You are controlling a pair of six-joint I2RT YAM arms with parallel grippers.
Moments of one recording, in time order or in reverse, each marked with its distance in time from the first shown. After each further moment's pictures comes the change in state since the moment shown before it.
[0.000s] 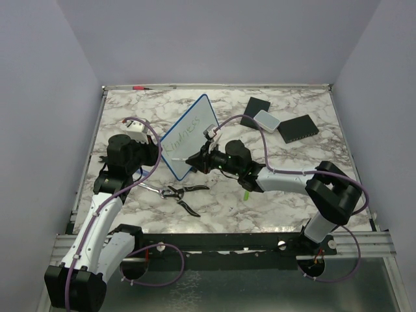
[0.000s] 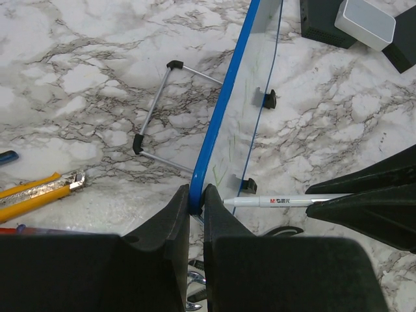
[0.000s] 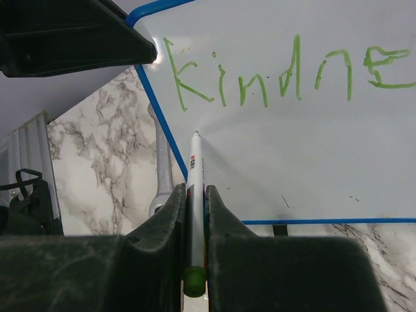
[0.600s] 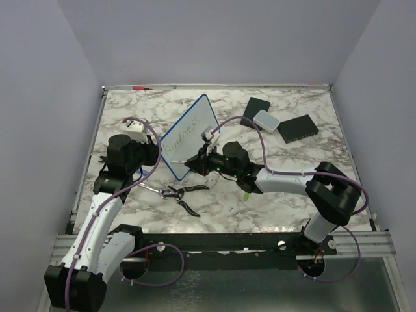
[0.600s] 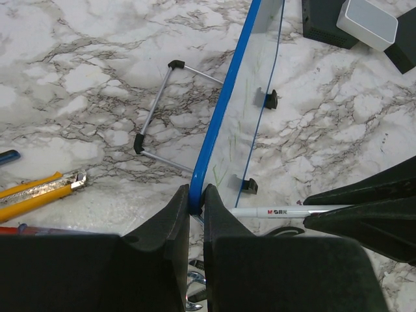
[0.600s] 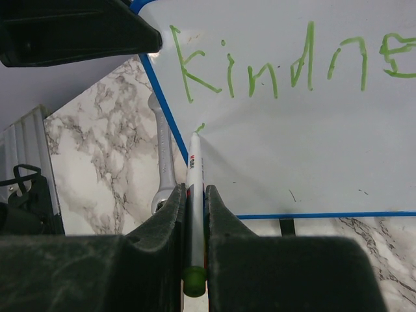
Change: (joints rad) left arm 0.000 0.000 0.000 0.000 -0.006 0.000; right arm 0.020 0.001 0.013 -0.038 0.022 -0.009
